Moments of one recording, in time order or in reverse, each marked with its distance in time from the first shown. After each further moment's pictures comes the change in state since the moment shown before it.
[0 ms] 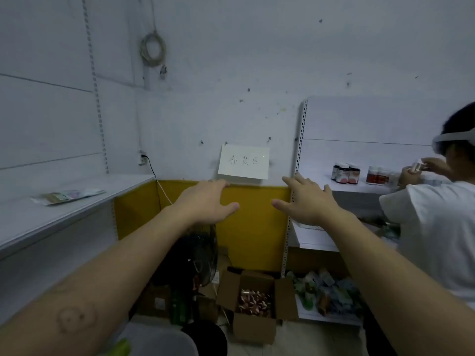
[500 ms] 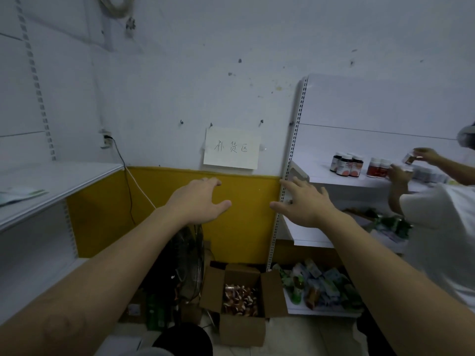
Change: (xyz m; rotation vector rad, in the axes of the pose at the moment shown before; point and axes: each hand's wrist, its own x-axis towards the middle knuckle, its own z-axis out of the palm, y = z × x) left_hand 0.145 -0.109 0.077 -0.096 -0.070 0.031; right_hand 0.147 -0.010 0.085 -0.070 -0.088 0.105
